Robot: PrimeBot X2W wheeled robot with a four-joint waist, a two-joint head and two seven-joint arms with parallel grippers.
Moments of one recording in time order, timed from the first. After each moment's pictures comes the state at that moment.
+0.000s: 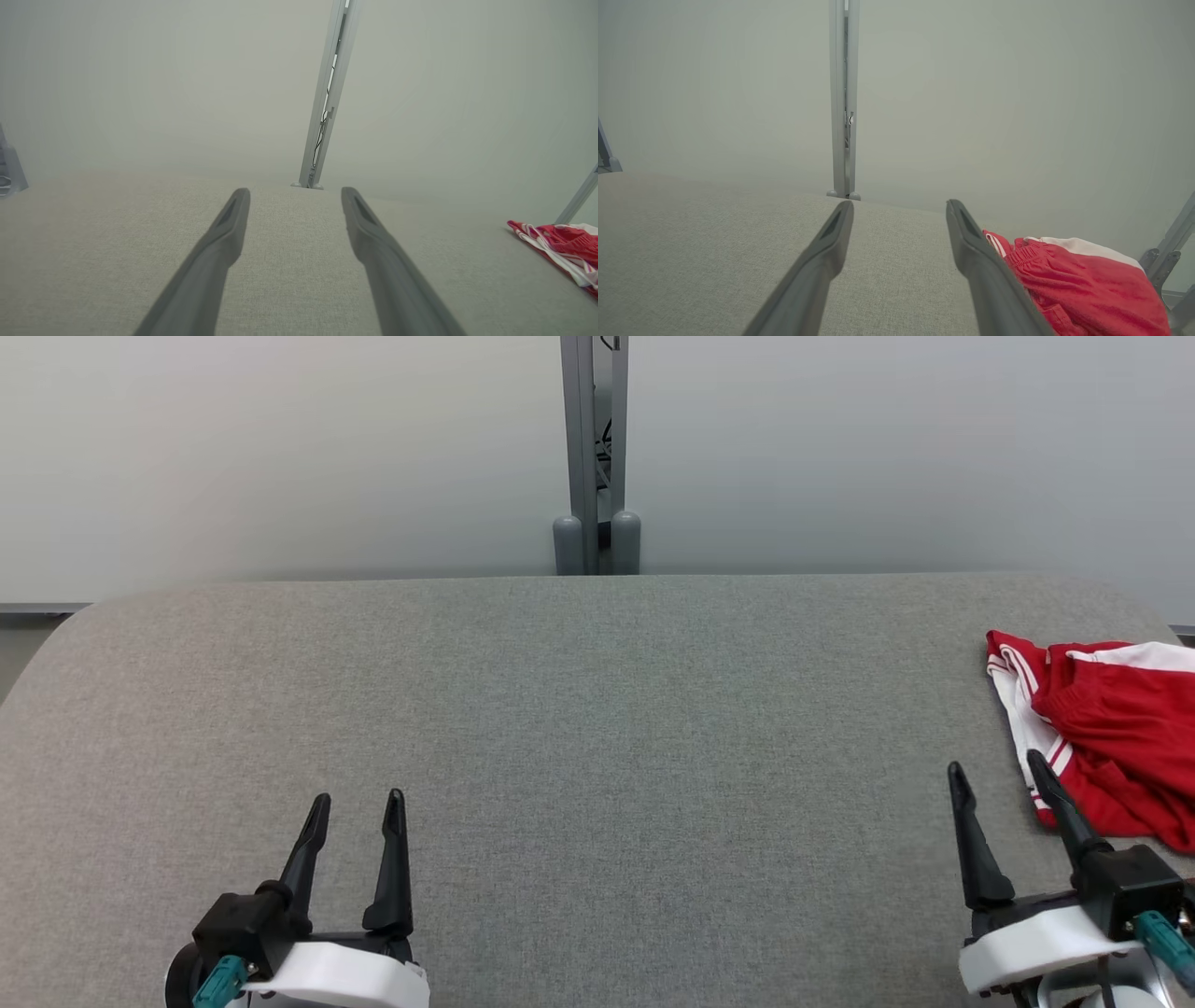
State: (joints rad) left arm -0.01 0.05 -0.14 0.19 -0.31 0.04 -0.26; right arm -0.07 -0.06 -0.02 0.21 0.00 0.13 -0.26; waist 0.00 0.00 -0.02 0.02
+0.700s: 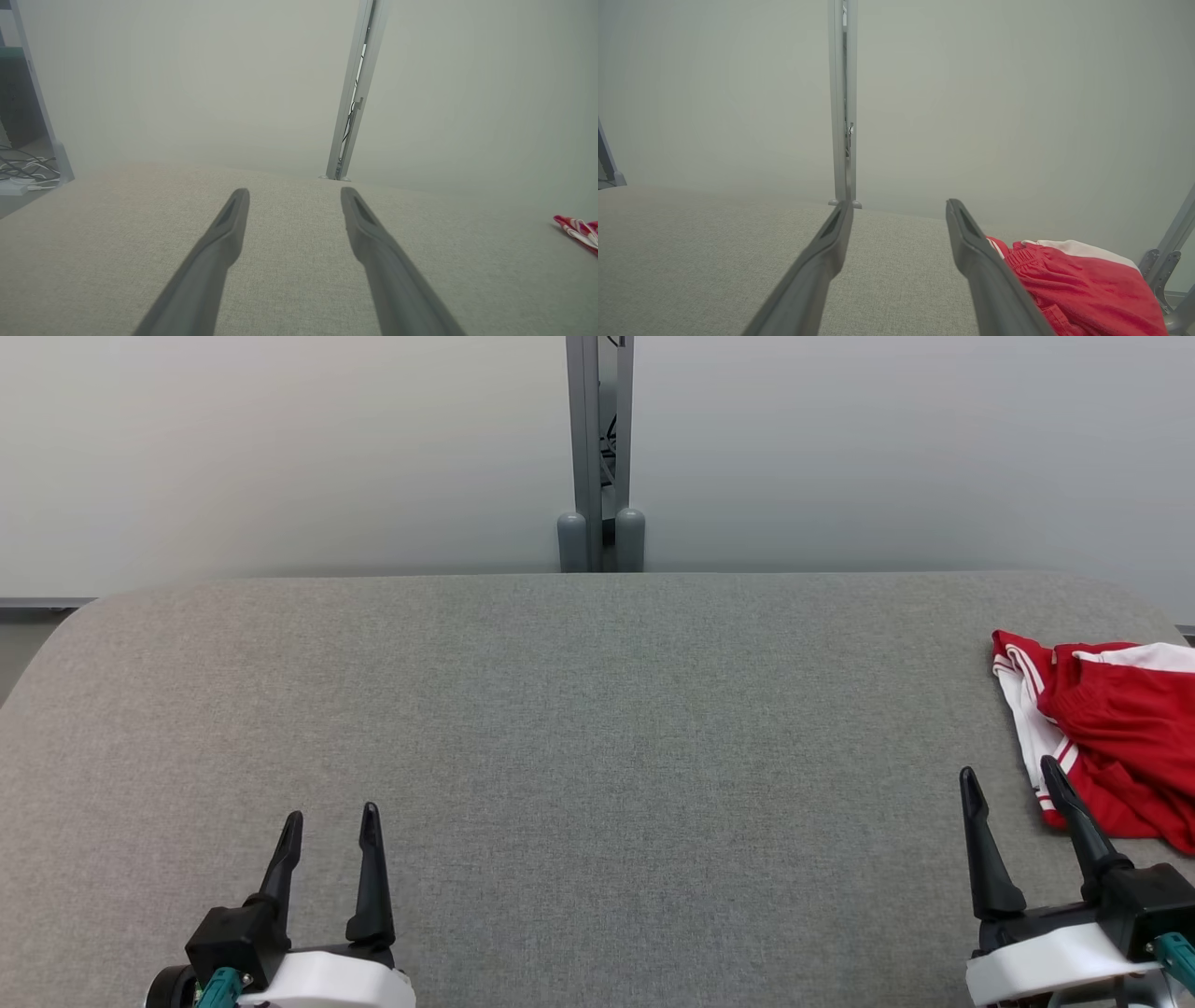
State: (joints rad) left arm 0.02 0.05 -0.11 0.19 -0.28 0.11 -0.26; right arm -0.01 -0.05 -0.05 0.12 0.02 0.13 -0.26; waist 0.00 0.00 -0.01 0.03
